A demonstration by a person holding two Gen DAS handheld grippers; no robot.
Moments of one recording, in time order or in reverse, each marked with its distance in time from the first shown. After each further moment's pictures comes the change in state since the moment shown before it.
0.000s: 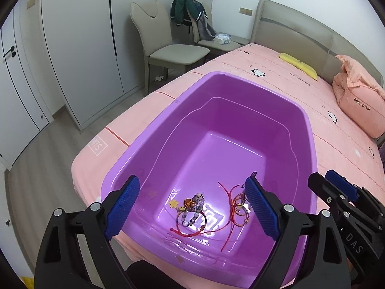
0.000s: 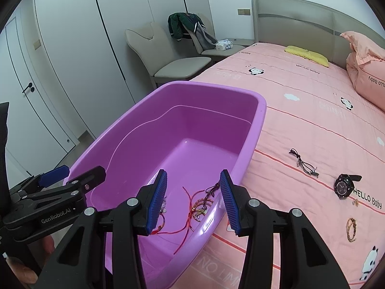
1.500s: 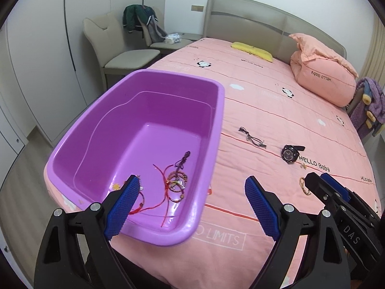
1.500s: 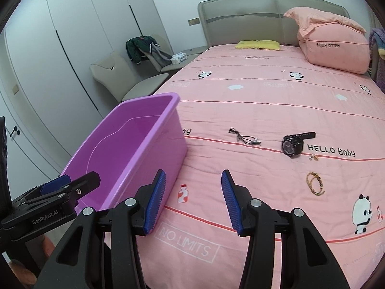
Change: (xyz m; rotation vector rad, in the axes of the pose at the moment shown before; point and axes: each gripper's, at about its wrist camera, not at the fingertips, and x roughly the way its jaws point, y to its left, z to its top) left arm -0.050 -0.110 -0.049 0.174 -0.002 -0.177; right arm -0.106 -0.114 -0.078 0.242 -0.103 -0.104
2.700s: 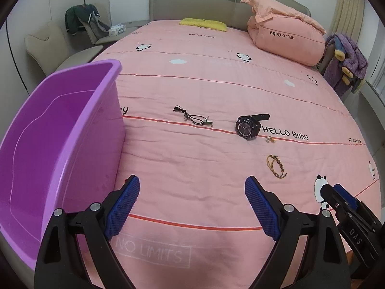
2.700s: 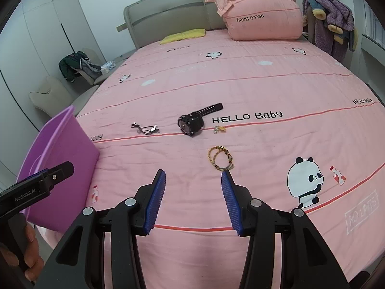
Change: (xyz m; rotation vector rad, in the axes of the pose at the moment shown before) left arm 0.089 -0.142 -0.011 0.209 0.109 -0.142; right arm -0.010 -0.171 -0.044 0.234 0.014 -0.283
